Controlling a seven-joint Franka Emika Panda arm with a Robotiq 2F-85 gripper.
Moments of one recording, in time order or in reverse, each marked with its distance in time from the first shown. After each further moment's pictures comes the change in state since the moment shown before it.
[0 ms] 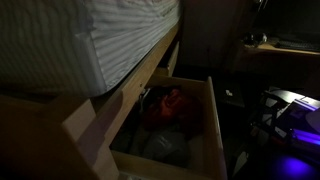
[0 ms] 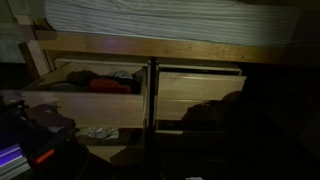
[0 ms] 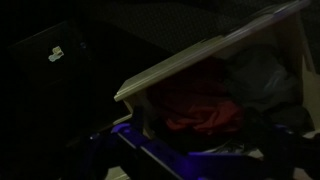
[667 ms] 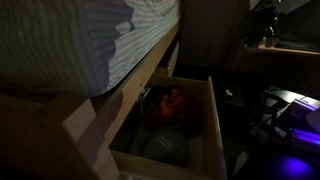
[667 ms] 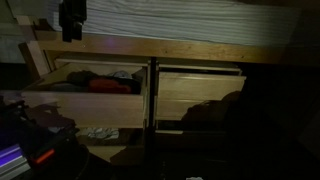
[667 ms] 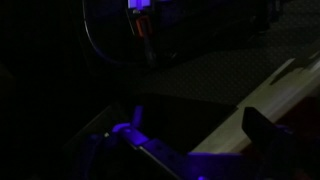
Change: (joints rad) arm -0.136 0.251 -0.011 -0.177 -0.142 0.094 0.279
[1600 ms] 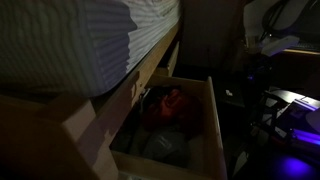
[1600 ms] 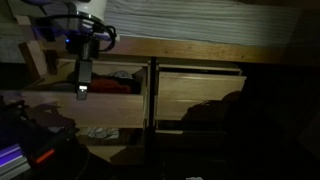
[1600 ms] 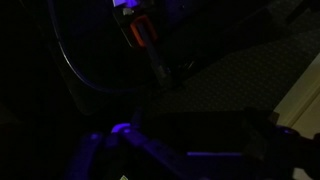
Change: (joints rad) arm -0.078 0.337 -0.098 -0.122 -0.112 0.406 0.169
